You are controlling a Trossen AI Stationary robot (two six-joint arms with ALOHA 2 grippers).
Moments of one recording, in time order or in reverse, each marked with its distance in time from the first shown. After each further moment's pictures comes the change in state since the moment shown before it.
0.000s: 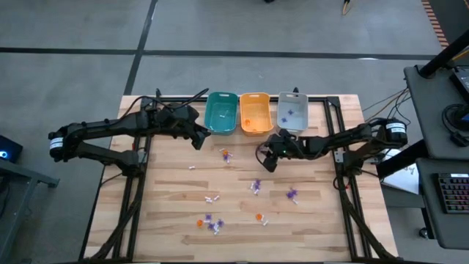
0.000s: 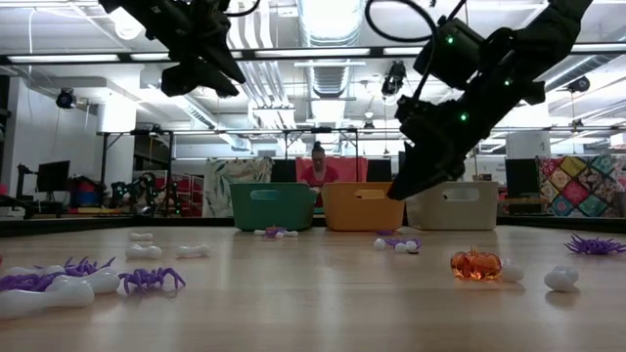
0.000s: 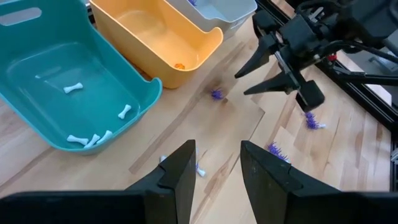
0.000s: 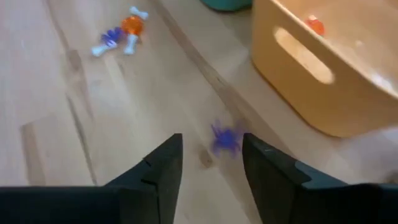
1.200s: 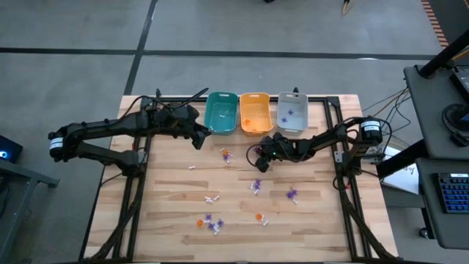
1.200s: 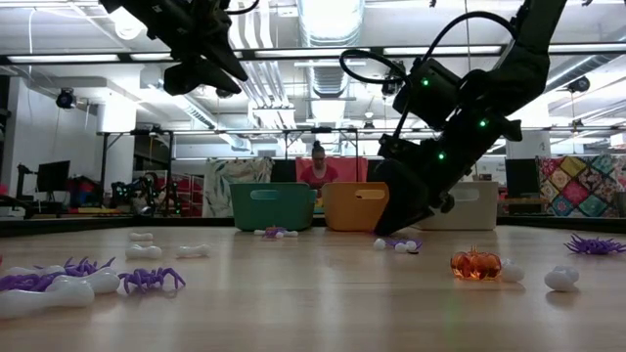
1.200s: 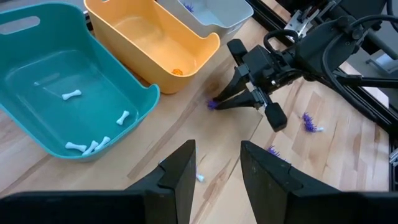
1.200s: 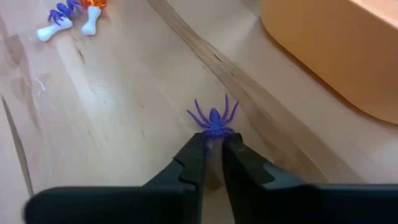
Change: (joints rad) left arm 0.000 0.000 0.000 0.020 -0.002 0.011; right arm -0.035 0.264 0.036 0.158 0.002 0.076
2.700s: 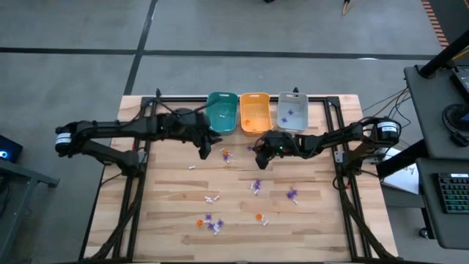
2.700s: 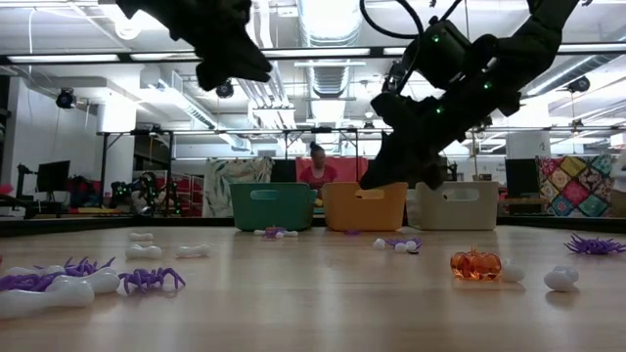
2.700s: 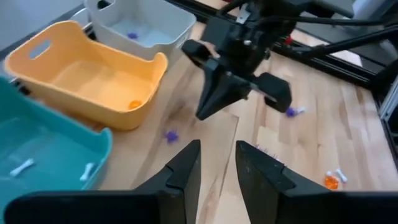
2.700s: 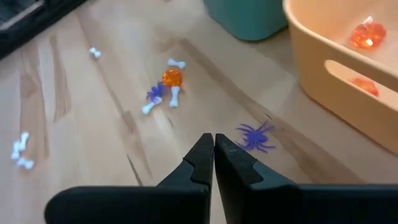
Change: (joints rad) left arm -0.081 0.103 -0.002 0.202 0.036 0.245; right arm -0.006 -0.182 0.000 0.045 -0.142 0.132
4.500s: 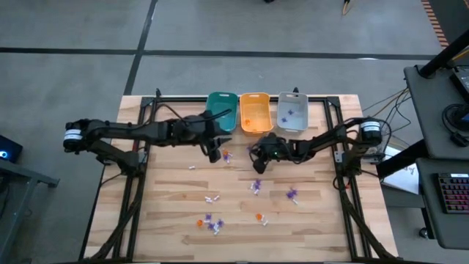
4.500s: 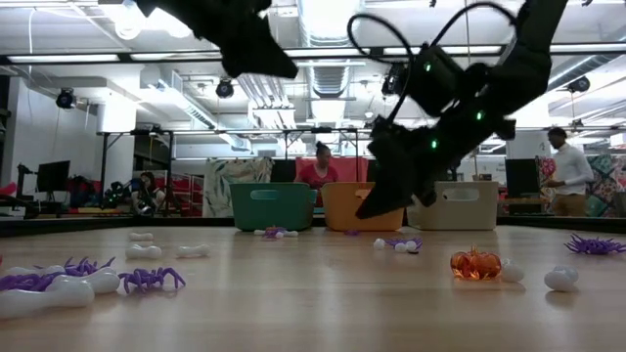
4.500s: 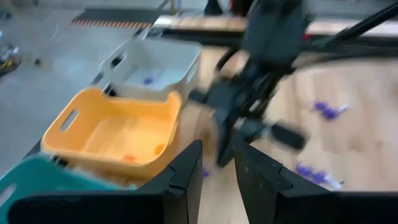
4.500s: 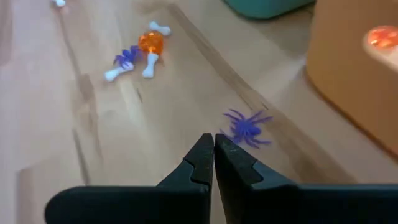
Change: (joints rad) left arm -0.093 0.110 0.033 0.157 -0.183 0.264; right arm 0.024 0.187 -0.002 0.151 0.079 -0.185
